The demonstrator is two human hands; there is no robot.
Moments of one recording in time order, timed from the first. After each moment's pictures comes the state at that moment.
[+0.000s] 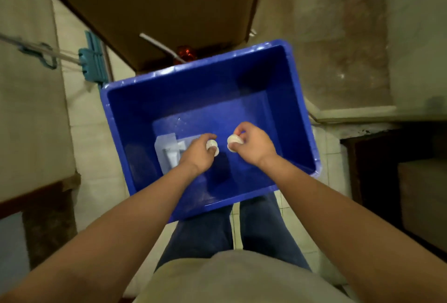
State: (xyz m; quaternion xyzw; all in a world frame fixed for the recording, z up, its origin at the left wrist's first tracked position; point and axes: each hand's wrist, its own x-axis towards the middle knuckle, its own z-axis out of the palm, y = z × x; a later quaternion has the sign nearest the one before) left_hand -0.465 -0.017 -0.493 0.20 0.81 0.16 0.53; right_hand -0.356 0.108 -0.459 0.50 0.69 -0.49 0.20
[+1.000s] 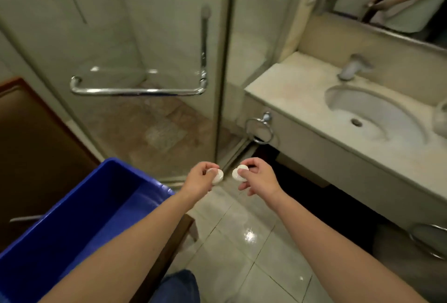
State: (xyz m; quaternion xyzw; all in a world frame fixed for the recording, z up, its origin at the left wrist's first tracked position) left_hand -0.163 0.049 -0.249 0.49 0.61 0.28 0.55; right_hand 0.008 0.025 -0.220 0.68 0.41 -0.51 -0.33
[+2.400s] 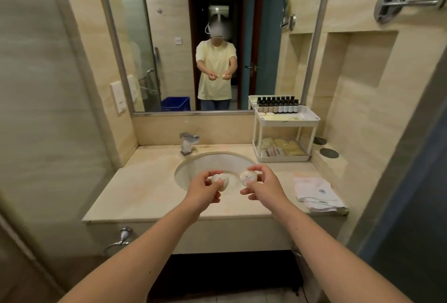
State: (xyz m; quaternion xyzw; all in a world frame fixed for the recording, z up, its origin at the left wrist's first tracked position) left_hand 0.248 0.103 -0.094 0.69 0.29 0.23 0.62; right_hand 0.365 -0.029 -0.085 0.72 0.26 -0.24 -0.60
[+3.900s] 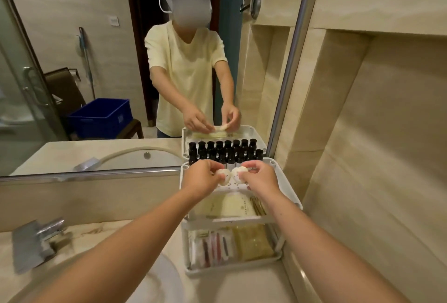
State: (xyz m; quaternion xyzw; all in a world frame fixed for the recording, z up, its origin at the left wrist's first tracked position) left_hand 0.867 0.307 -0.081 0.88 0.25 0.16 0.38; right_hand 0.951 0.165 -0.068 0.80 0.17 -0.15 -0.55
